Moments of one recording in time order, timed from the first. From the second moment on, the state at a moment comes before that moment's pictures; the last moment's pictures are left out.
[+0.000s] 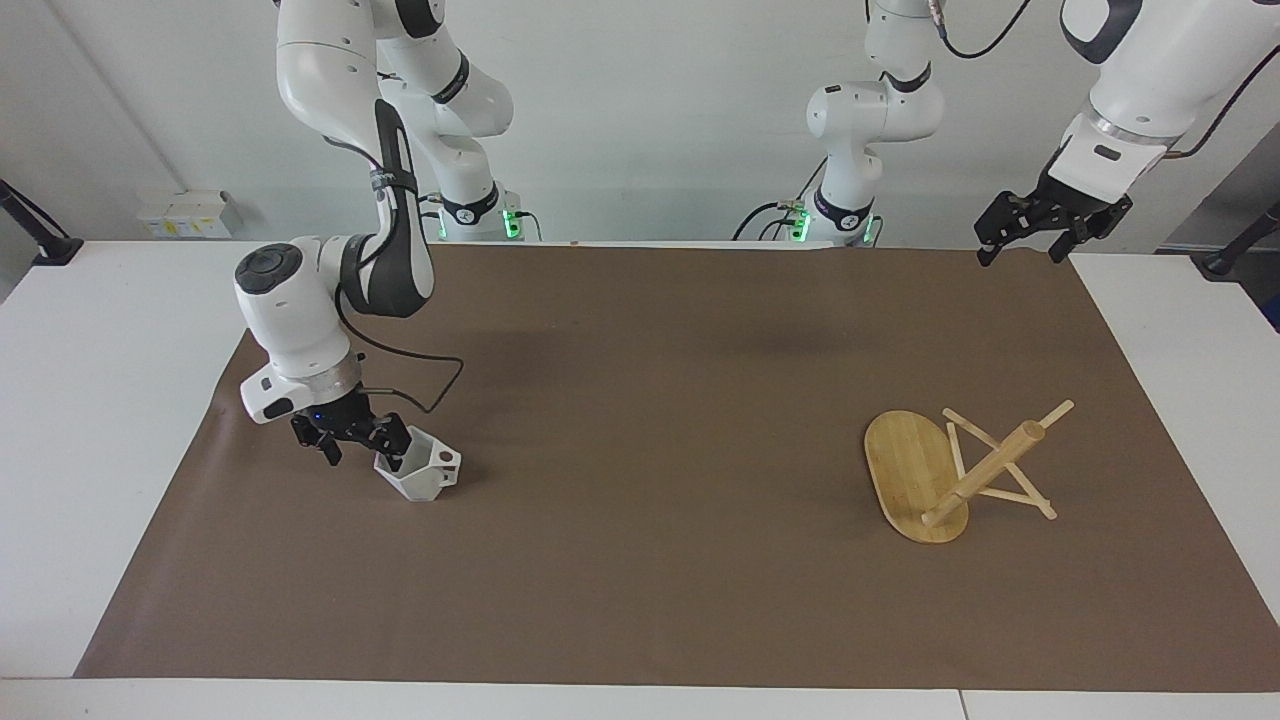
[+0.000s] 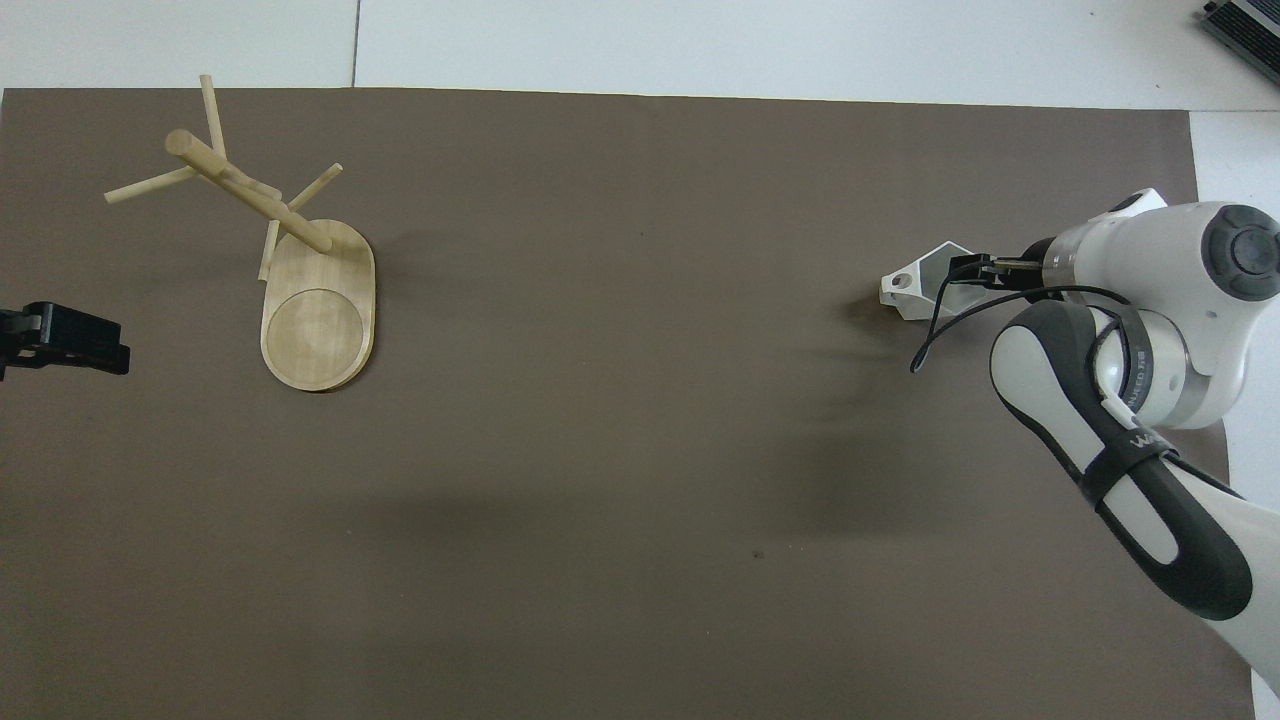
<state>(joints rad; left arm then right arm) -0.02 -0.07 -0.02 -1.62 0.00 1.50 -0.04 -0.12 0.31 0.07 -1.93 0.01 2.45 0.08</state>
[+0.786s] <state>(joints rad) -0.02 -0.07 -0.02 -1.62 0.00 1.50 -0.04 -0.12 0.31 0.09 -1.93 0.01 2.45 0.08</state>
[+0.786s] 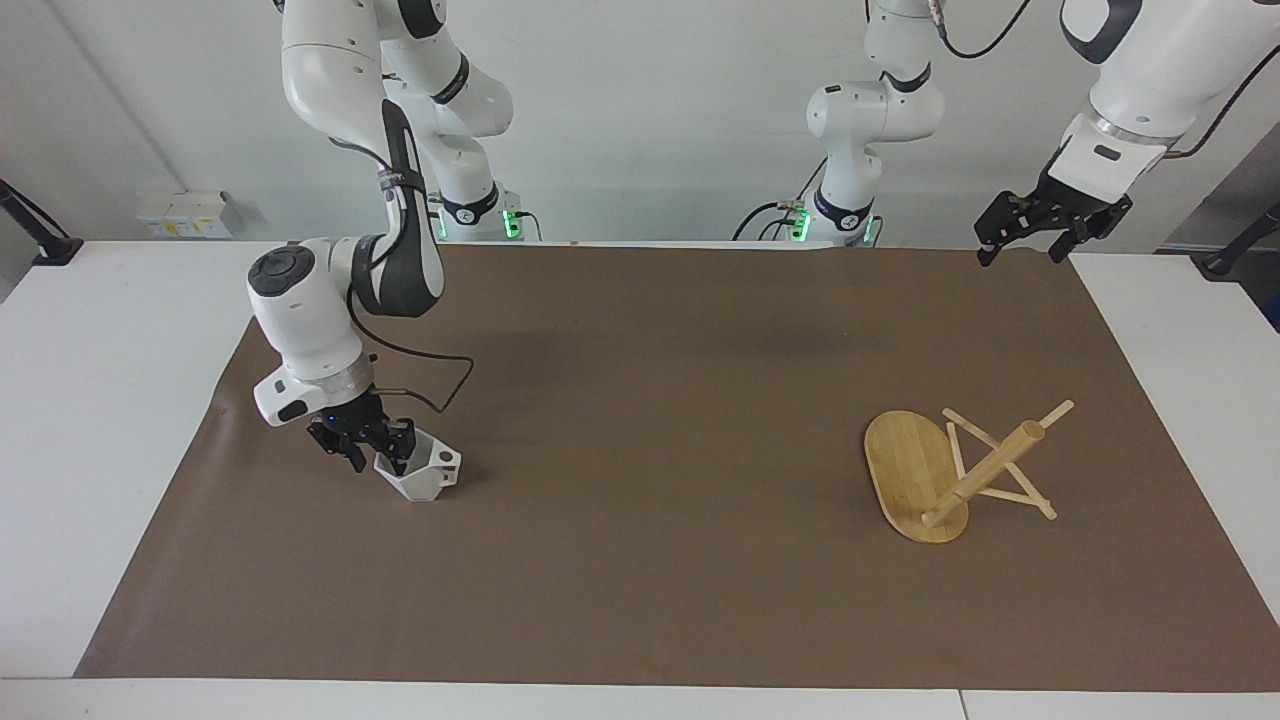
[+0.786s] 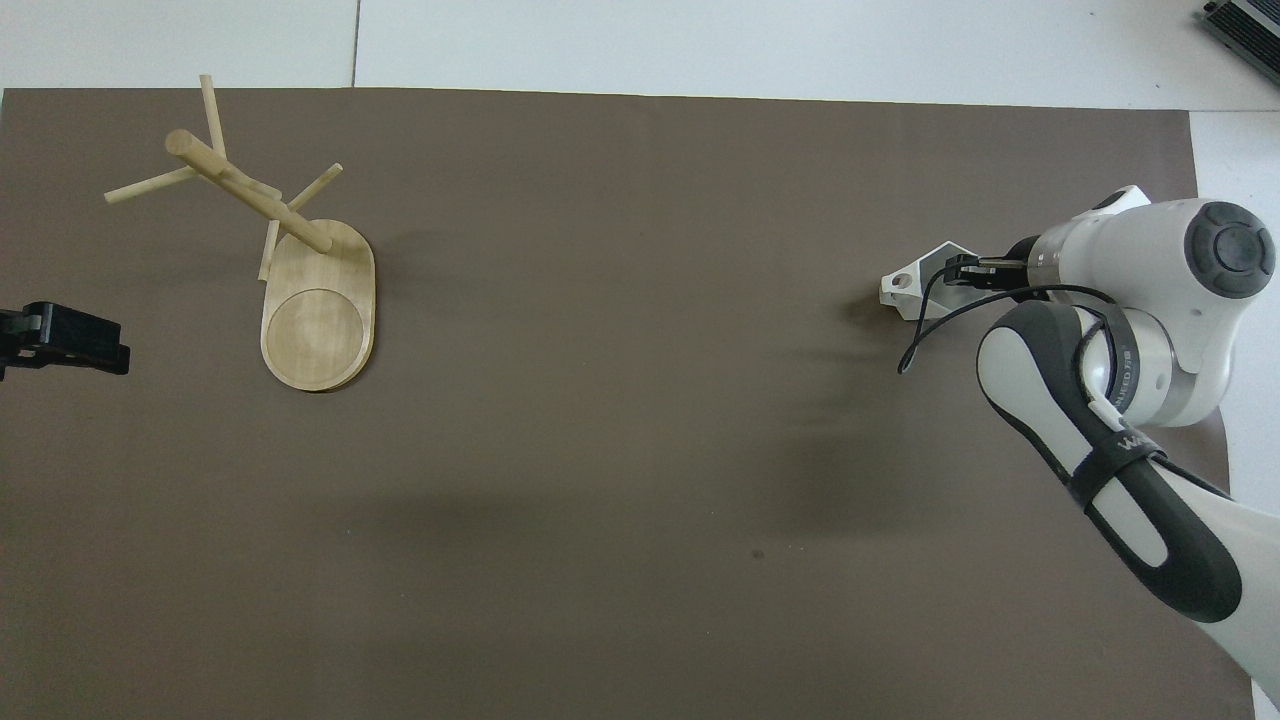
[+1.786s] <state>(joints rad) -0.02 -0.07 -0.02 -1.62 0.00 1.50 -0.04 -0.12 0.31 0.09 -1.88 0.03 2.36 0.09</state>
